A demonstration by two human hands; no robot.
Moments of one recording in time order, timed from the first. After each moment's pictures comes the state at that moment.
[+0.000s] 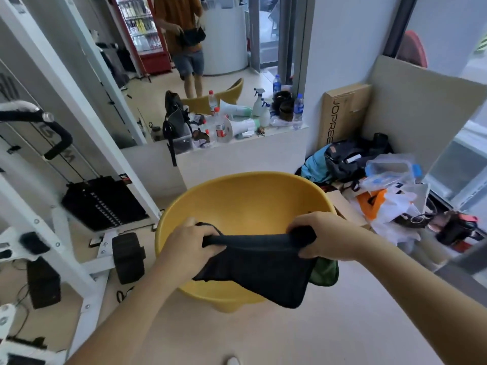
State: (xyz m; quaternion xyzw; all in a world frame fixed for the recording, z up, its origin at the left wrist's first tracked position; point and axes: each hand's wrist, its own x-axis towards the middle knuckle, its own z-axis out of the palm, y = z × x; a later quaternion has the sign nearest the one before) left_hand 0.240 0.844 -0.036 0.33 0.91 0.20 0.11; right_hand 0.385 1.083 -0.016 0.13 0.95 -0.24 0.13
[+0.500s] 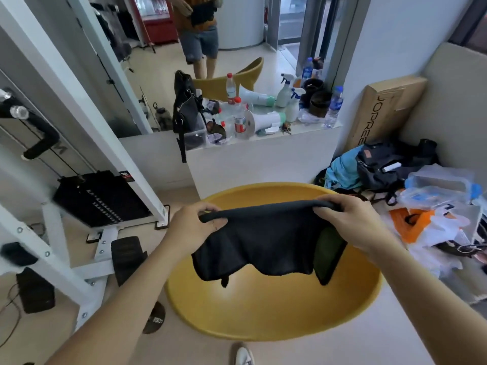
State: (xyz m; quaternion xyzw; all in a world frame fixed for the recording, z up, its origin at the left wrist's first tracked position) left_hand -0.013 0.886 -0.081 0.22 0.87 0.39 0.19; right_hand 0.165 1.133 -0.051 0.26 0.83 -0.48 -0.09
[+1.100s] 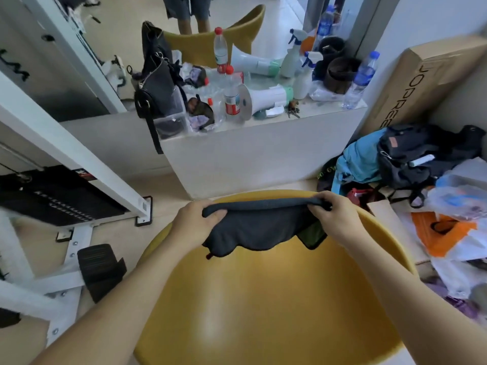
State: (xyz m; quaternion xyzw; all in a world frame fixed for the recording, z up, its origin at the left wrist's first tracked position) left_hand -0.190 1.025 -0.207 0.18 0.89 0.35 0.23; right_hand -0.033 1.263 -0.206 0.35 0.82 -0.44 -0.06
